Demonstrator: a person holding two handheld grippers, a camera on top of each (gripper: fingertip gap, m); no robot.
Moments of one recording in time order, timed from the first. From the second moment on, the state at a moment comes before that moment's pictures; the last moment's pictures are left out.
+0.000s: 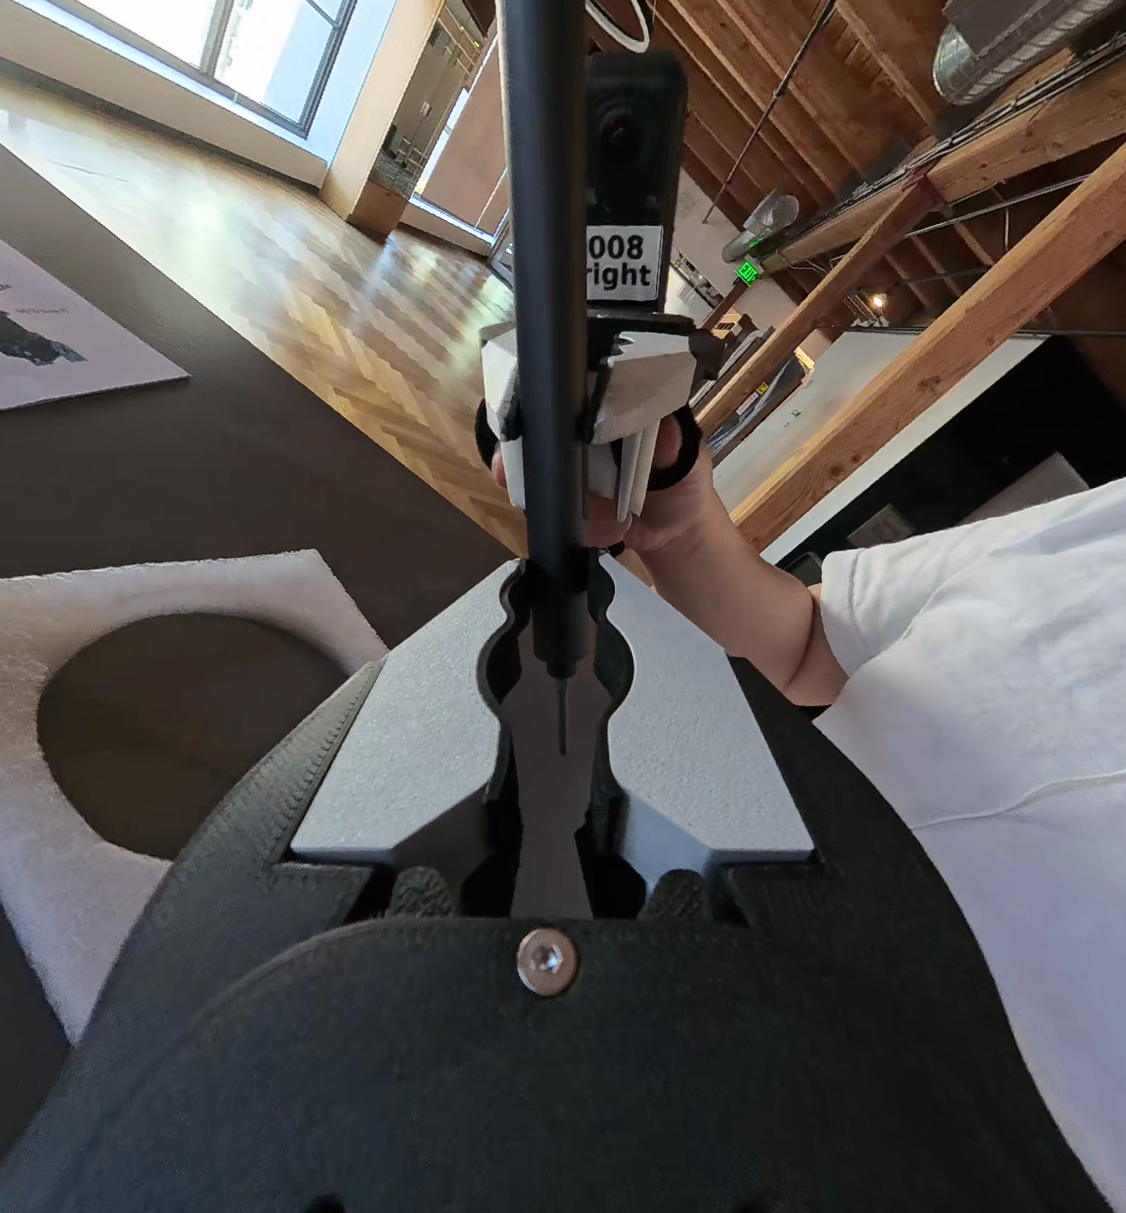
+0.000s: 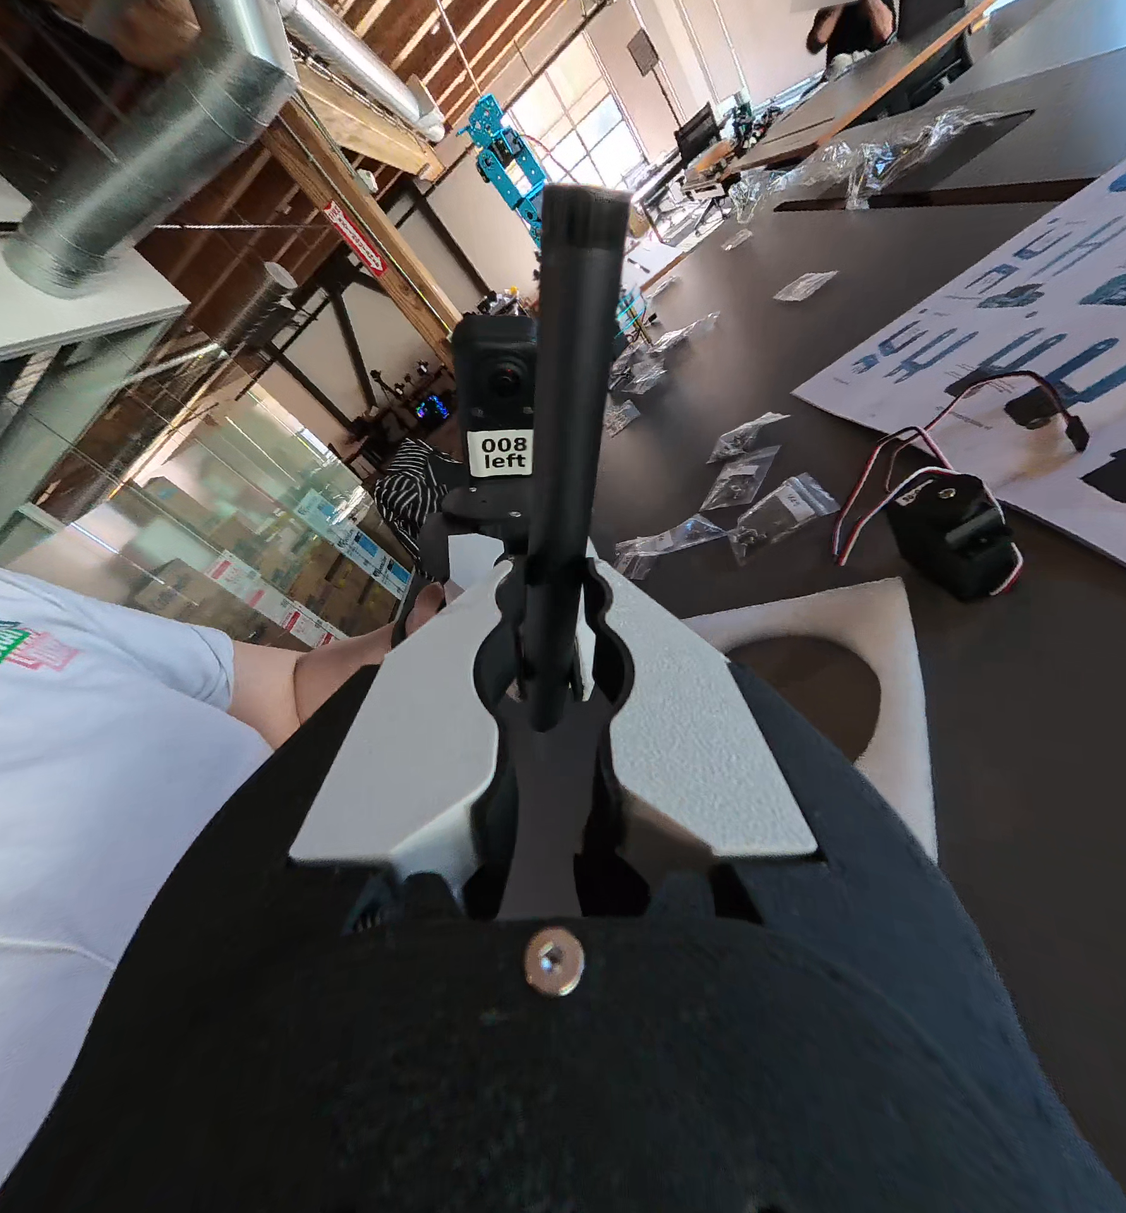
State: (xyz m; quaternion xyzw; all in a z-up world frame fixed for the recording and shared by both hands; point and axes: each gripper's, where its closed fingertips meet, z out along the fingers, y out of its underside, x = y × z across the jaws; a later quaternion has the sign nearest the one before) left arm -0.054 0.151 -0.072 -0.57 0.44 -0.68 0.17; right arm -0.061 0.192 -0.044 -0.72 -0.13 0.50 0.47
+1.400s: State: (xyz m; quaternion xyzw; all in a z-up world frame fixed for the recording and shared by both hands) left arm 0.037 0.301 0.076 -0.47 0.53 -0.64 0.29; right arm 0.002 0.318 0.037 -0.69 -0.22 0.42 0.55
